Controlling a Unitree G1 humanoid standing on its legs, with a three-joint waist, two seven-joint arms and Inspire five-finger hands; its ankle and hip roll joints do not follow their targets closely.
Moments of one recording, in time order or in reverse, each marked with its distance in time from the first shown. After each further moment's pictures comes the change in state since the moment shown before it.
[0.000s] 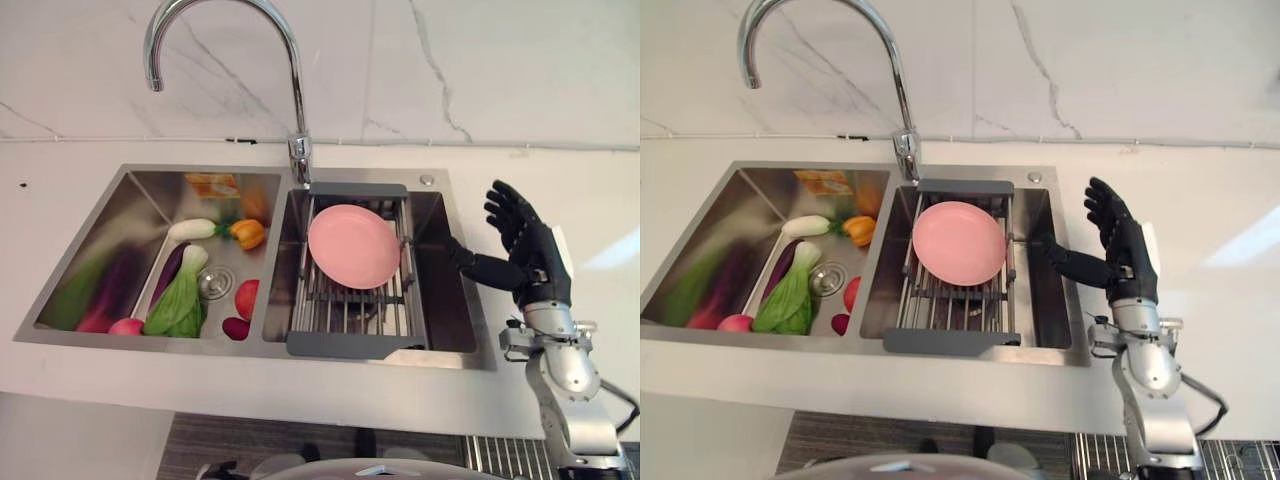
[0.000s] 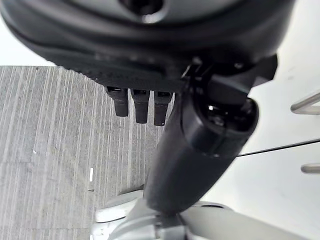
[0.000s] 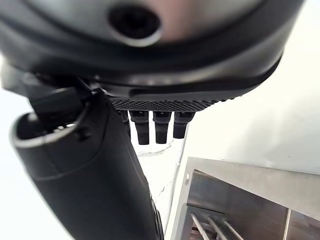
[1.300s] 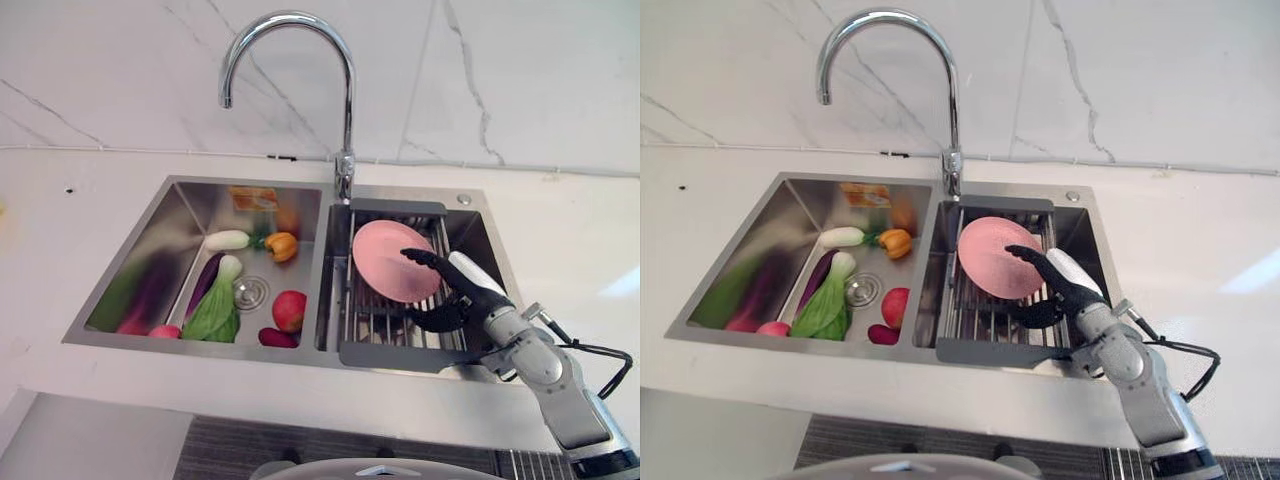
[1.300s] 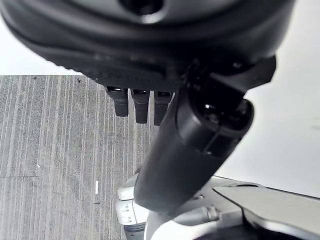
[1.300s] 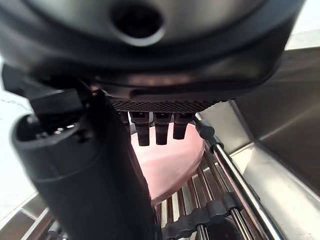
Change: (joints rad) left arm 0.063 0.023 -0.009 -0.031 0.047 0.006 -0.067; right arm -0.038 -0.144 0.199 0.079 -0.513 0.122 0.294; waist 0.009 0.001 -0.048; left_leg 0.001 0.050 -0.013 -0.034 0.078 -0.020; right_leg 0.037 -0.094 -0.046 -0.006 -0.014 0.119
